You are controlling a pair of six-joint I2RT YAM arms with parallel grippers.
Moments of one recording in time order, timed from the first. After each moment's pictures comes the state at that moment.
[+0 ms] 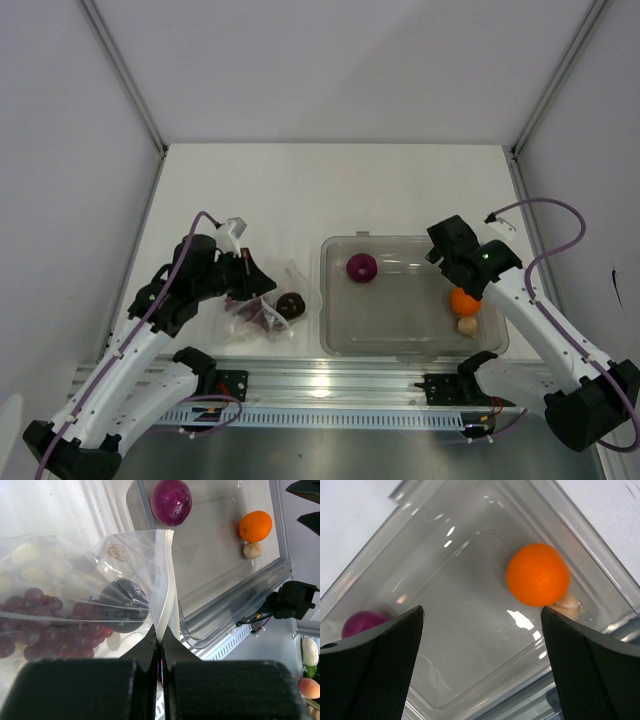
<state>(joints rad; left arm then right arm) -0.44 0.71 0.76 -0.68 0.35 -0.54 0.51 1.07 1.01 -1.05 0.62 1.08</state>
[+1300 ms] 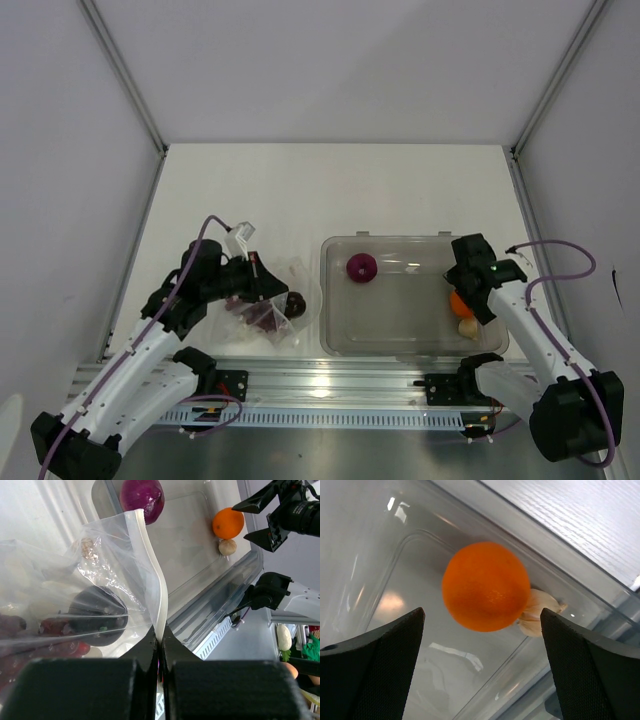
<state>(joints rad) -0.44 0.71 0.63 -0.46 0.49 -0.61 0.22 1.01 0.73 -0.98 0.48 1.17</state>
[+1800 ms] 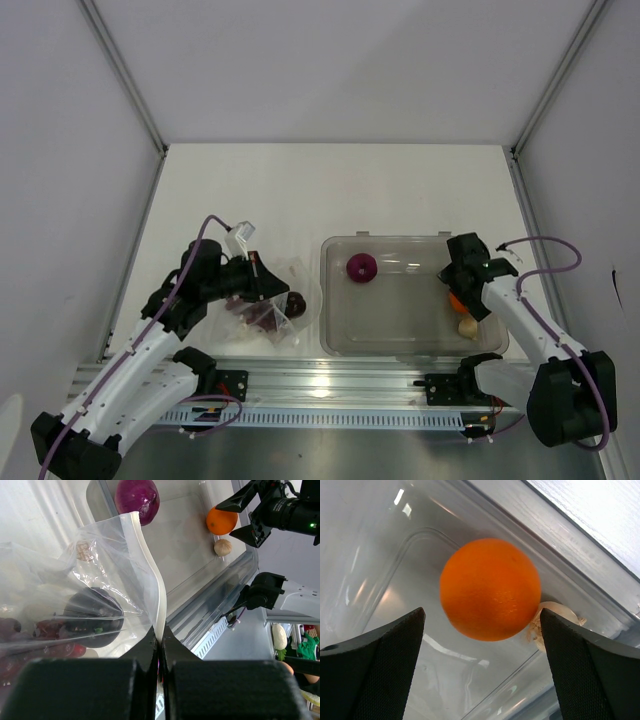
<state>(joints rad) -0.44 0.71 0.62 -0.44 0.50 -0.63 0.22 1.09 0.70 -0.83 0.45 1.09</state>
